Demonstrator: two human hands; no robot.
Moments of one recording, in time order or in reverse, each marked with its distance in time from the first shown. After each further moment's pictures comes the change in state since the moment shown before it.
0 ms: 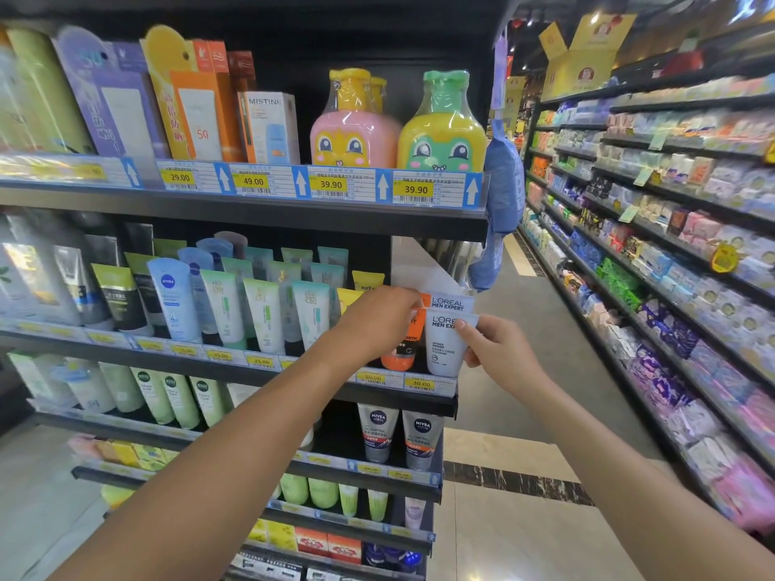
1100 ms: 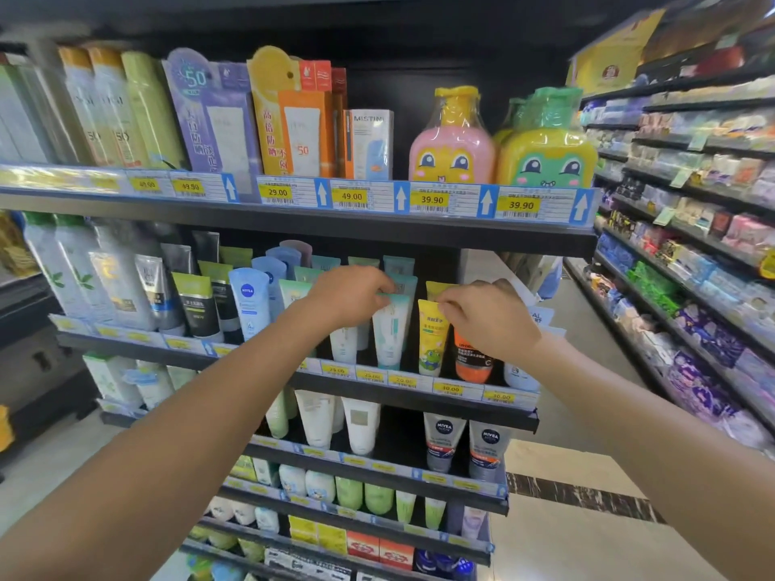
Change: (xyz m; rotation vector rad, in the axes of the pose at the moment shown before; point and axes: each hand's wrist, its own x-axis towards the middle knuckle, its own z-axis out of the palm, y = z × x) left_hand -0.019 -0.130 -0.094 0.220 -0.137 -0.023; right_hand 0.054 -0.093 0.092 -1.003 -0.010 -0.426
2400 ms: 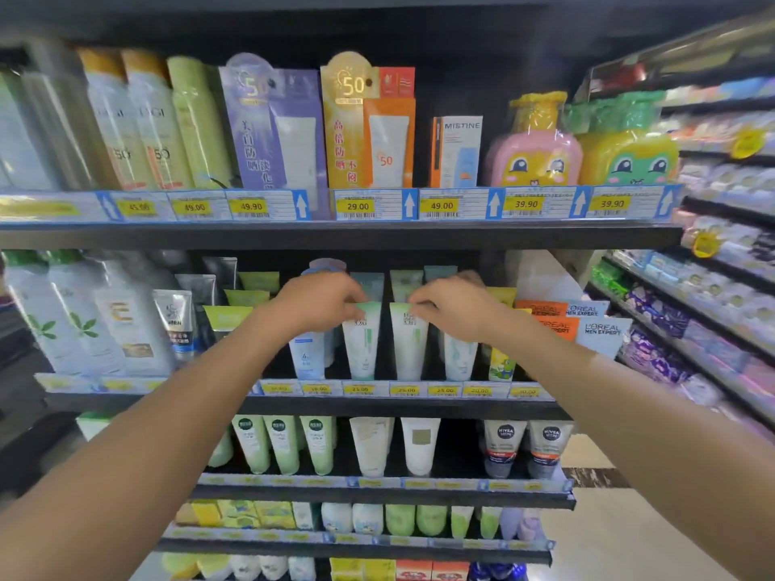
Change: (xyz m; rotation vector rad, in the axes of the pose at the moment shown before) left_hand -0.016 -0.155 -0.016 -0.047 -0.080 0.145; right_hand 0.081 -0.121 0.018 0.032 -0.173 -0.010
